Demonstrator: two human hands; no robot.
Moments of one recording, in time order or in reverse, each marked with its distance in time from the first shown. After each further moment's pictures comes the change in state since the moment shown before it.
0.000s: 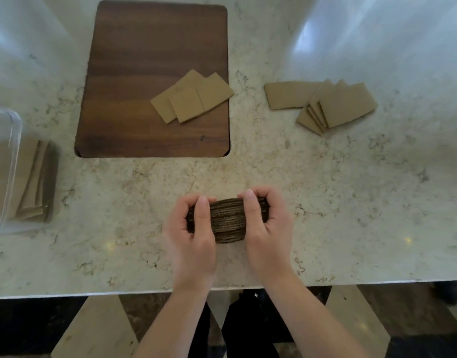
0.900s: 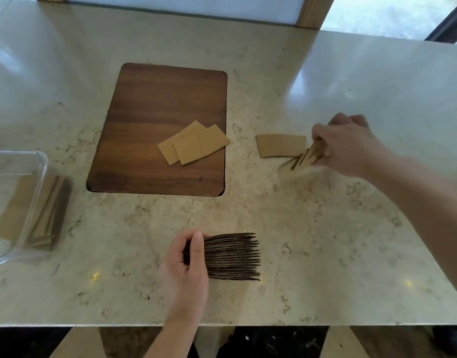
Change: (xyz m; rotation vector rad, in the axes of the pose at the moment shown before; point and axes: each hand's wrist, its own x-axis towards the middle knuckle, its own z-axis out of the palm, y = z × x) left_hand 0.000 0.006 0.004 -0.020 -0.003 -0.079; right_hand 0.253 -0.044 -0.141 -1.406 -0.518 -0.466
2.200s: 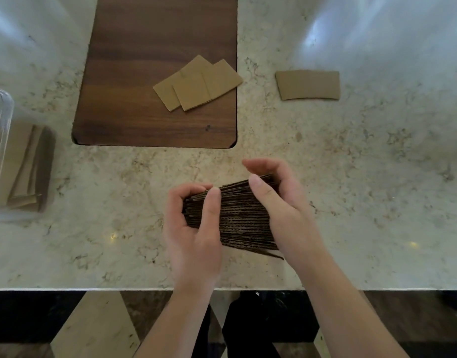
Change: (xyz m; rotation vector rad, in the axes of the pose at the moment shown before) left_hand -0.003 0.002 -0.002 -0.132 0.012 0.049; right_hand -0.110 -0.224 0.055 1.629 0.120 0.339
